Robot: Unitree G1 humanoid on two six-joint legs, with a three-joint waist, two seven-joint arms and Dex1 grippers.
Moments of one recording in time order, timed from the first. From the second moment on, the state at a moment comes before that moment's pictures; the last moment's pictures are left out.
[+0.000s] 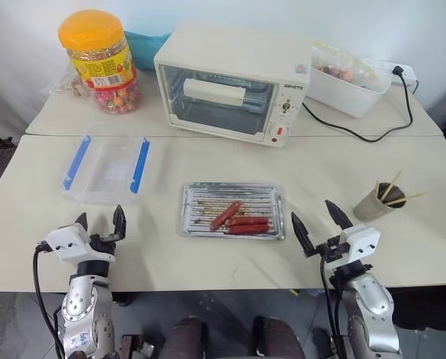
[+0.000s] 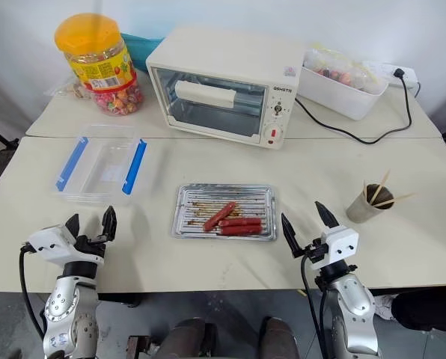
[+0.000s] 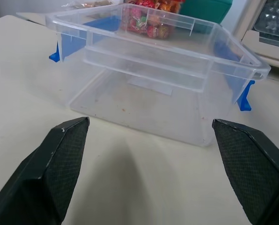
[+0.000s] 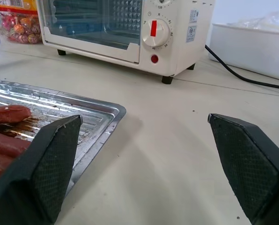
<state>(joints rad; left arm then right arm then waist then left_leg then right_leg) 0.12 0.09 0.37 -0.18 -0.33 -0.04 -0.07 0.13 -0.21 -0.11 -0.08 0.26 -0.35 0.47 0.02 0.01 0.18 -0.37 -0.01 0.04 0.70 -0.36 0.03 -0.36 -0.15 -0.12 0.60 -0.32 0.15</state>
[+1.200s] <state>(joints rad) 0.11 0.09 0.37 -0.15 -0.34 -0.07 -0.08 0.12 -0.21 -0.10 -0.11 0.25 -0.34 0.45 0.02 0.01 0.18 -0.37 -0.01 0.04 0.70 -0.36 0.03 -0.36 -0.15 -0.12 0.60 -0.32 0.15</state>
